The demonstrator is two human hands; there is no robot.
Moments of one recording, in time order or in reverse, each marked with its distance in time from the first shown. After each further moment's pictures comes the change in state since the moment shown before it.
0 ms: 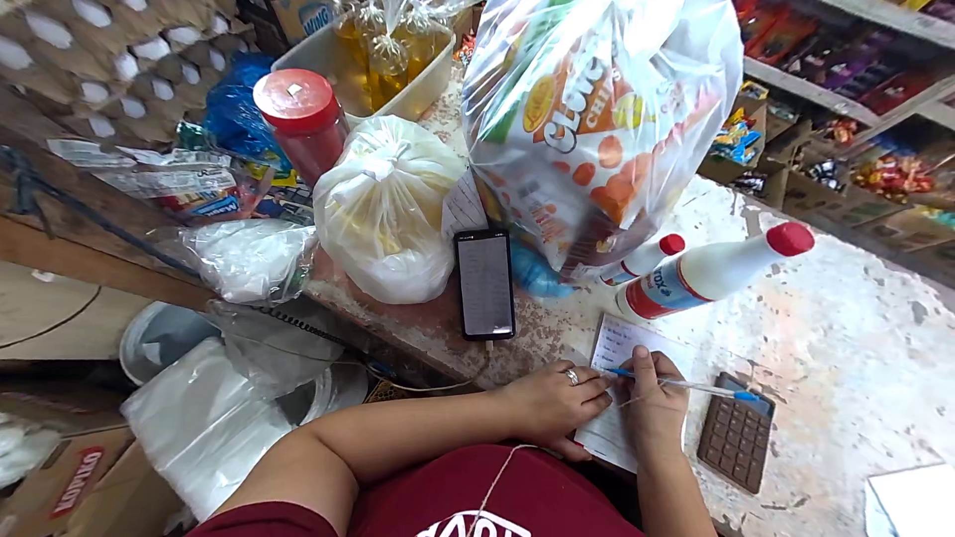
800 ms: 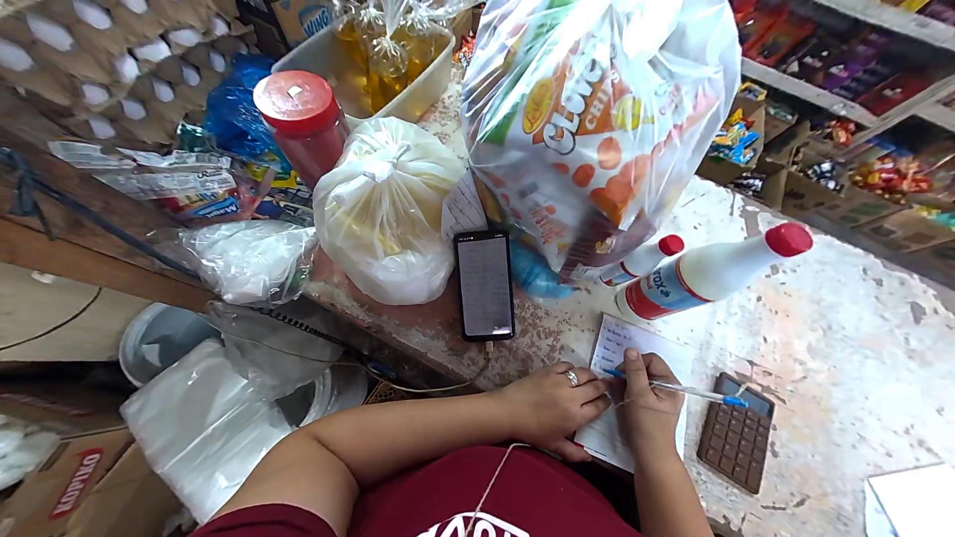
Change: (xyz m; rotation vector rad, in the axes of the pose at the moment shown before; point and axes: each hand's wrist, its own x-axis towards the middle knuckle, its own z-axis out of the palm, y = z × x) left_hand -0.002 0.000 0.001 0.016 0.052 0.031; right_hand -0.003 0.004 0.000 -0.109 -0.018 -0.086
